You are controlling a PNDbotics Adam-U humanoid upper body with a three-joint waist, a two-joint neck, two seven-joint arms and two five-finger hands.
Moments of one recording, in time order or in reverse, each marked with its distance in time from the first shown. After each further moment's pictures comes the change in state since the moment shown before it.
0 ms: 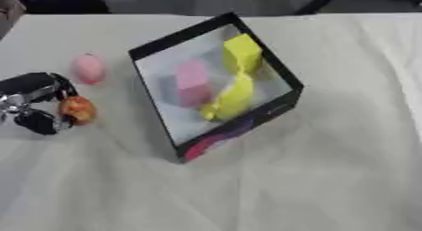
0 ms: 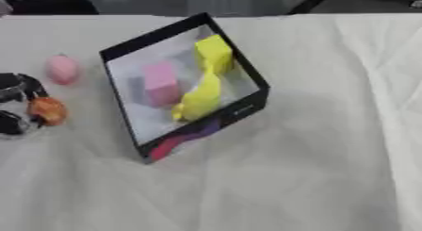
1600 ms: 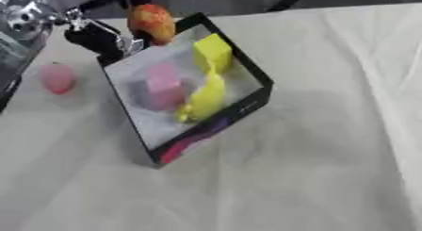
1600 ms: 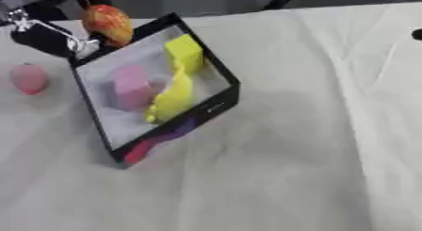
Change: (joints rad) left arm -0.404 -0.256 -0.039 -0.082 0.039 -0.023 -0.091; right arm -0.066 -0.017 0.025 0.000 -0.038 -0.006 0.042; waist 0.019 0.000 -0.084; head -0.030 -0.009
